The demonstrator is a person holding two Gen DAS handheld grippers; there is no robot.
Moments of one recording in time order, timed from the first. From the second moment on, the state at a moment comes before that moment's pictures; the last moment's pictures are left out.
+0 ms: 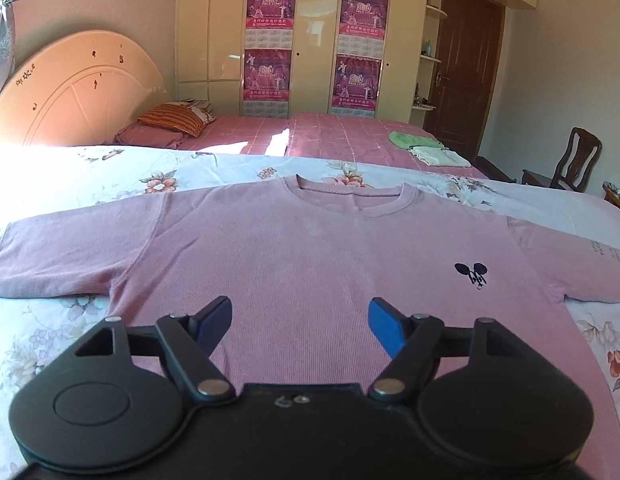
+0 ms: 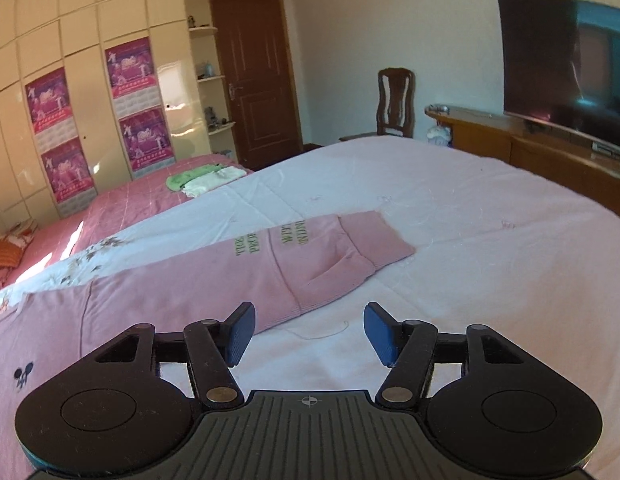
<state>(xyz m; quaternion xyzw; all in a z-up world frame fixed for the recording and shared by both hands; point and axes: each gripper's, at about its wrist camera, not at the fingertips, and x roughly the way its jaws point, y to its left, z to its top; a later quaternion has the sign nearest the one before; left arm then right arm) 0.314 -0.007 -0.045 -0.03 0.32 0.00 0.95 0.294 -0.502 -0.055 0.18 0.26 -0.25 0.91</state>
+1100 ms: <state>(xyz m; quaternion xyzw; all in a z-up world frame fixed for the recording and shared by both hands) 0.341 0.013 -0.081 -0.04 0.39 0.02 0.92 0.279 -0.597 -0.048 0.28 0.23 -0.25 0.90</state>
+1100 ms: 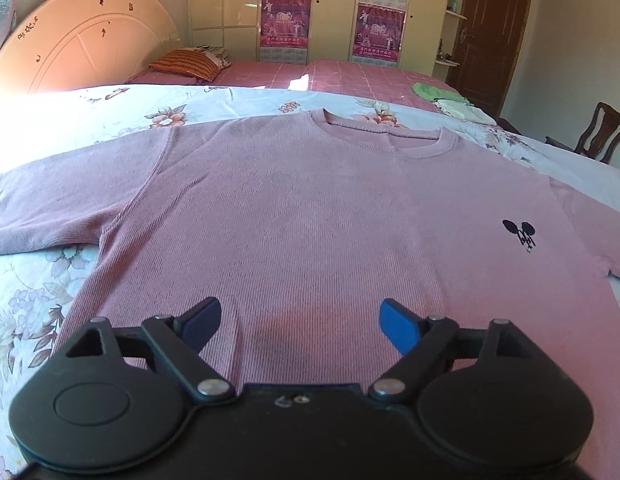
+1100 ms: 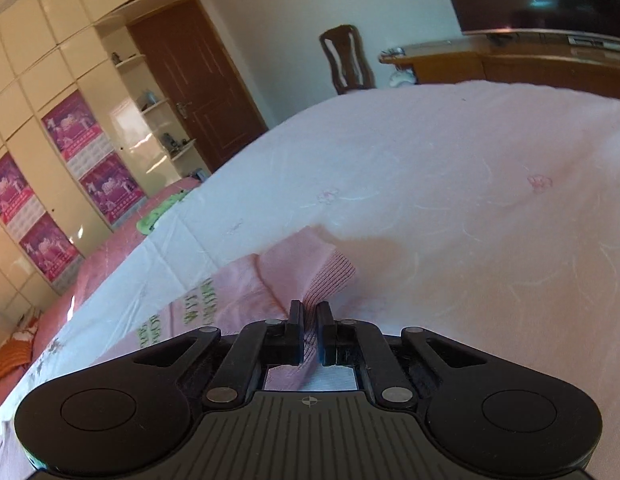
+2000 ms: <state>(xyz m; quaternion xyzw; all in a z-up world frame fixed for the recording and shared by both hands) 0.328 0.163 -0.074 -0.13 0.37 0.02 0.92 0.344 -0.123 -0.060 0.02 0.29 0.06 0.96</state>
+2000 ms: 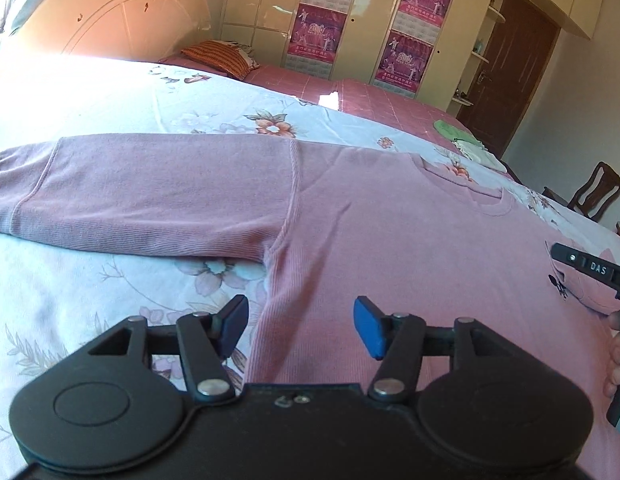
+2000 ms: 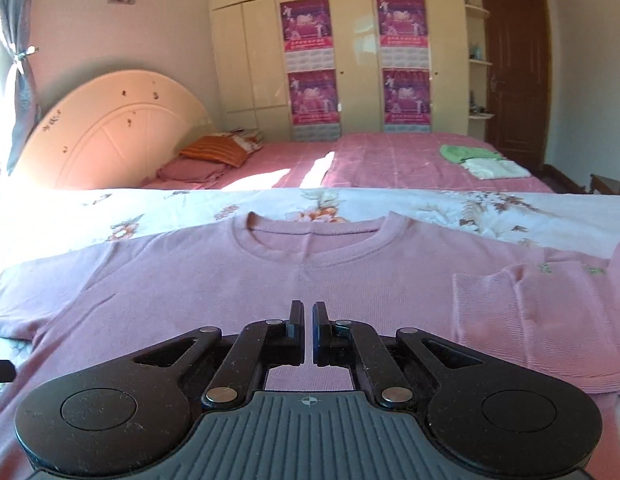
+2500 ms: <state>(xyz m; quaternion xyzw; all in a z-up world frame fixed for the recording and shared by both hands) 0.355 0.148 -0.086 -0.14 0.38 -0.01 0.91 0.367 -0.190 -0.115 -0.13 0.33 0.02 0.94</state>
